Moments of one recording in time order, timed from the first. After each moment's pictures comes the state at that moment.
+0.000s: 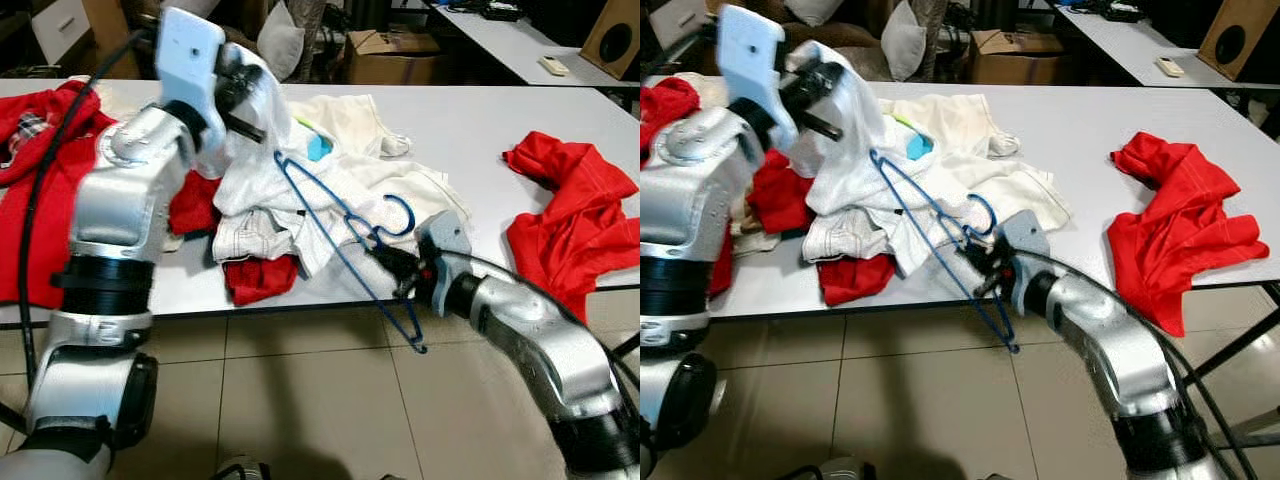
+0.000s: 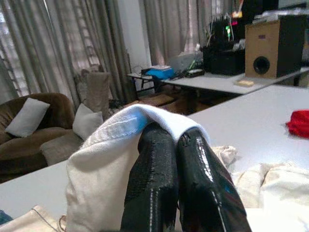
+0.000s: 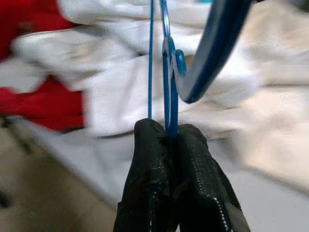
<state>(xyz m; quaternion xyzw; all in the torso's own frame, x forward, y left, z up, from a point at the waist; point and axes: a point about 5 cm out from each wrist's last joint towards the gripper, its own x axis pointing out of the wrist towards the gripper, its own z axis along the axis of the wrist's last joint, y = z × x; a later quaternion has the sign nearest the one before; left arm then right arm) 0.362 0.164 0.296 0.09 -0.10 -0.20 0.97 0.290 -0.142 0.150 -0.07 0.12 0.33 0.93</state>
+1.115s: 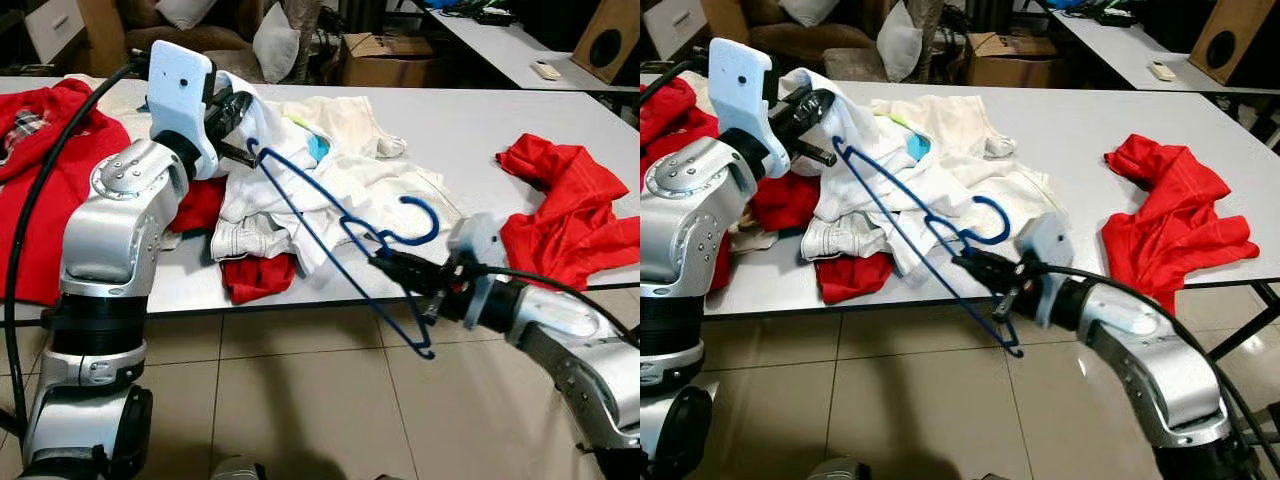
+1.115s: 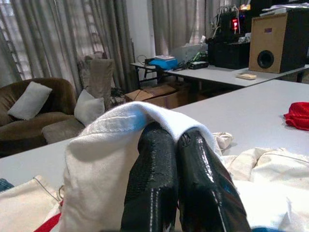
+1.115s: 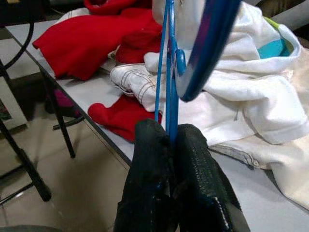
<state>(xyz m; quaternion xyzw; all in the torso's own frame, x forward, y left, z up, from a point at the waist) 0.344 0.163 0.272 0.09 -0.06 -0.18 0.98 0.251 -0.144 0.171 -0.04 0.07 0.45 0.89</state>
